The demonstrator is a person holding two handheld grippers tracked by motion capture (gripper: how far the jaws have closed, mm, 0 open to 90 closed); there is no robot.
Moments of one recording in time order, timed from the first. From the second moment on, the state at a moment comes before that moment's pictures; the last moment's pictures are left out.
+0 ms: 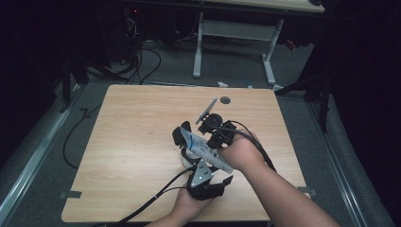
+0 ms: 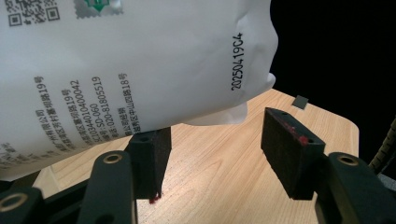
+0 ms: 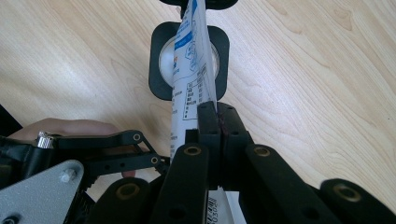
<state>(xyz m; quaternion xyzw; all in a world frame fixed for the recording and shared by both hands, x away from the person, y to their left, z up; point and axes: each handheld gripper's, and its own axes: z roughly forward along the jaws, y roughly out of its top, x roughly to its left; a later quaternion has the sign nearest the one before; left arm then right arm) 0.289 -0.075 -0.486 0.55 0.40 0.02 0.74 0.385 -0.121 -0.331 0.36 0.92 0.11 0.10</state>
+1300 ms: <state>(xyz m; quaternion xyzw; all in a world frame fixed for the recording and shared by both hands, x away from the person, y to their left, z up) 0.290 -0.075 -0.483 0.54 0.40 0.02 0.74 0.385 -0.119 -0.329 0.36 0.92 0.11 0.10</state>
